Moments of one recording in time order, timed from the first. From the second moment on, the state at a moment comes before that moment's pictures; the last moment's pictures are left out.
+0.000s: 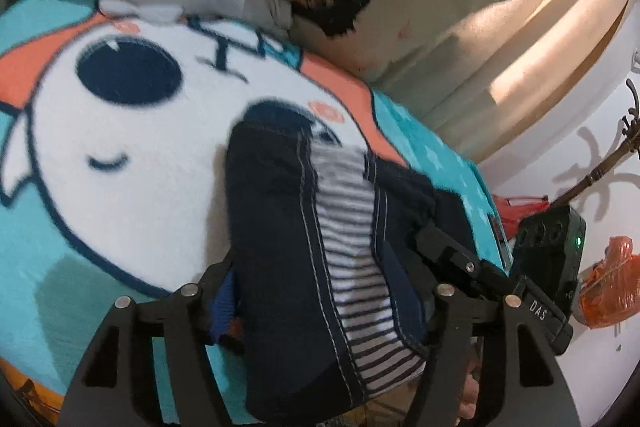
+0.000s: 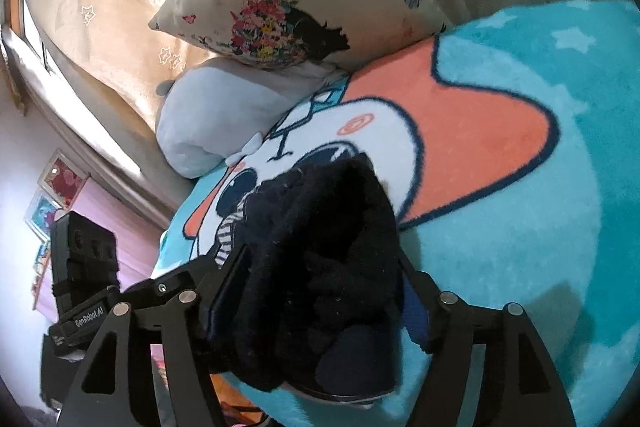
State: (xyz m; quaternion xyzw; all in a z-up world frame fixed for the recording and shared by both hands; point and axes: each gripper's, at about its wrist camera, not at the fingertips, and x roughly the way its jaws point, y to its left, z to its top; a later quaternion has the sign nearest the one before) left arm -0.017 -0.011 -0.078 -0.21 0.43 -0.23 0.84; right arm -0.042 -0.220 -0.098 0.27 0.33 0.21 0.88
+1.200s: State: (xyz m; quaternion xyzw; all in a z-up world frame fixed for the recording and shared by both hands) left arm -0.028 -0.064 0.024 -0.03 0.30 -0.20 0.93; right arm -0.027 -0.215 -0.010 0.22 0.26 0.25 0.91
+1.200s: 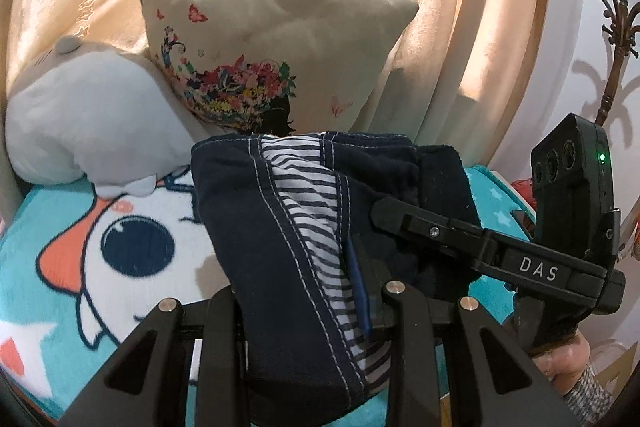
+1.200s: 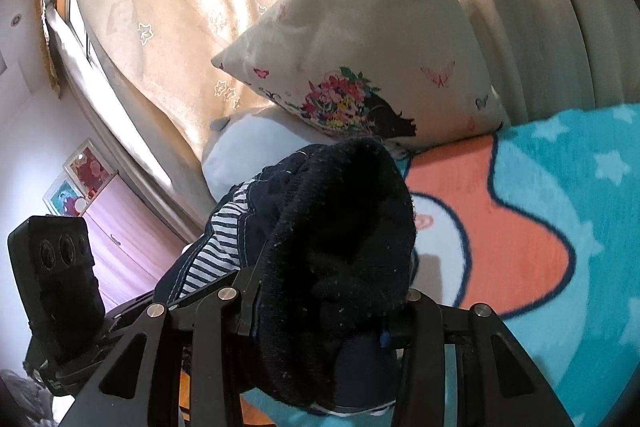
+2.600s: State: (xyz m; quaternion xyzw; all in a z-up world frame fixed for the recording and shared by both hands) left arm 0.100 -0.054 -0.059 -0.10 0.42 -0.19 0.88; right arm 0.097 -0.218 -0.076 0.22 0.36 0.19 0.89
